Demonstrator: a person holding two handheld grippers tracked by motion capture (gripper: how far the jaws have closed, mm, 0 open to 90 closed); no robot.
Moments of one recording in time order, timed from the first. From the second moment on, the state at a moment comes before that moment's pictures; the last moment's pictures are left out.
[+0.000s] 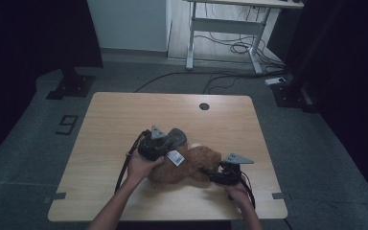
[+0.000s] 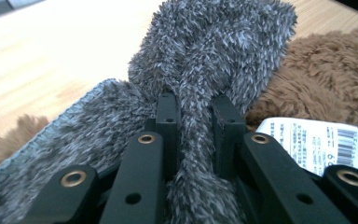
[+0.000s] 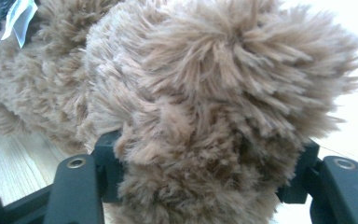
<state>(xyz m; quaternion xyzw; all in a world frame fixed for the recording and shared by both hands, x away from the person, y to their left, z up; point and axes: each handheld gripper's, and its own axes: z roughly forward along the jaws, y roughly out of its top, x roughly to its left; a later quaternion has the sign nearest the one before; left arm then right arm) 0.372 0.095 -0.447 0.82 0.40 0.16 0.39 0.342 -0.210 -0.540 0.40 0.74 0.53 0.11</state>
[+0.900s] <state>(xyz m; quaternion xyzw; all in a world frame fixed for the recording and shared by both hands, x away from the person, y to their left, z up) 0.314 0.122 -0.466 0.80 0.37 0.16 0.44 0.364 -0.204 -0.487 0.37 0.78 0.50 0.07</state>
